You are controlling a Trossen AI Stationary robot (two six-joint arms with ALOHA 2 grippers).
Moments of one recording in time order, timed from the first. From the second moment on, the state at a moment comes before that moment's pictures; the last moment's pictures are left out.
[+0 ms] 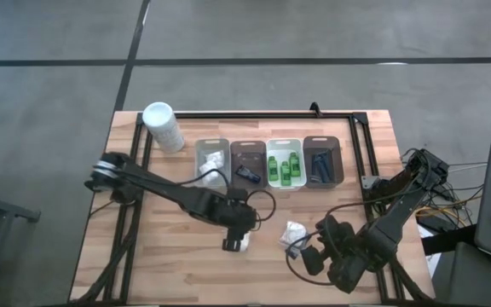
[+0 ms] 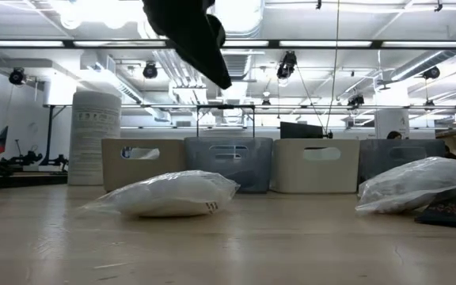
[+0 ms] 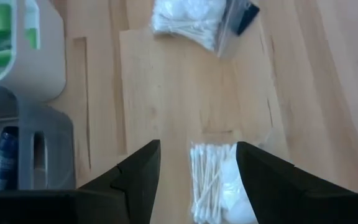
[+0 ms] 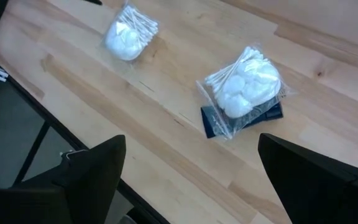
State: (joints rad) left arm -0.32 1.78 1.45 -0.65 -0.15 -0.16; right arm 0.82 1.61 1.46 -1.14 0.47 1.86
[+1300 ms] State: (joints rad) left arm -0.41 1.75 1.45 -0.65 -0.16 -0.24; right arm 0.82 1.63 1.46 -0.98 0.47 1.84
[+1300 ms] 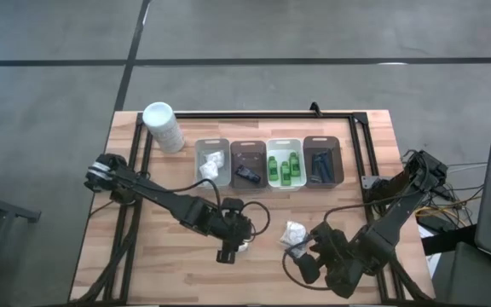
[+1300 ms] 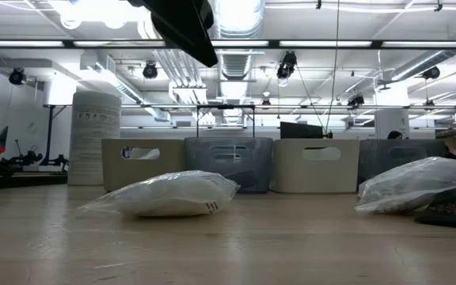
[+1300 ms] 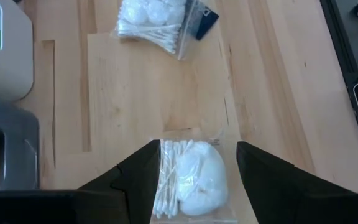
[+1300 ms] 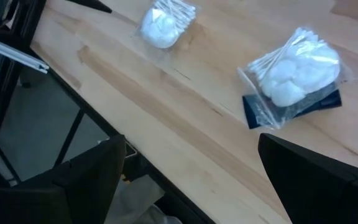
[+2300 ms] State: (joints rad) left arm -0.24 1.75 1.14 -0.49 0.03 -0.15; right arm 0.82 1.66 1.46 -0.95 0.53 1.78
